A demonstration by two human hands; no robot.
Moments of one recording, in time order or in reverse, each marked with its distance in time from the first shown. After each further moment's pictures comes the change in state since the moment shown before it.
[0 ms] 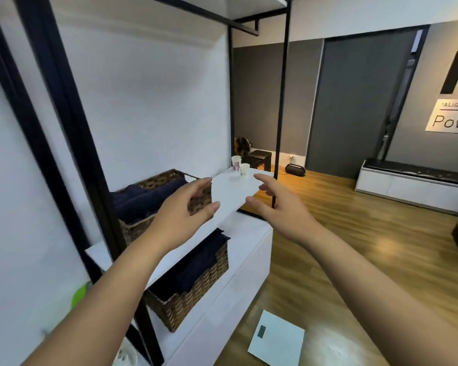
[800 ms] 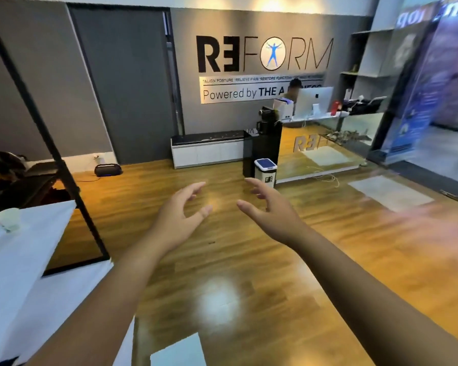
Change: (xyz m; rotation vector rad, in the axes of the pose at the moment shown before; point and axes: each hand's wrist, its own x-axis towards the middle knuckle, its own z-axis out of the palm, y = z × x) left_hand 0.245 0.087 0.369 -0.370 -0.617 0.442; right_hand -0.034 0.214 -0.192 -0.276 0.597 0.568
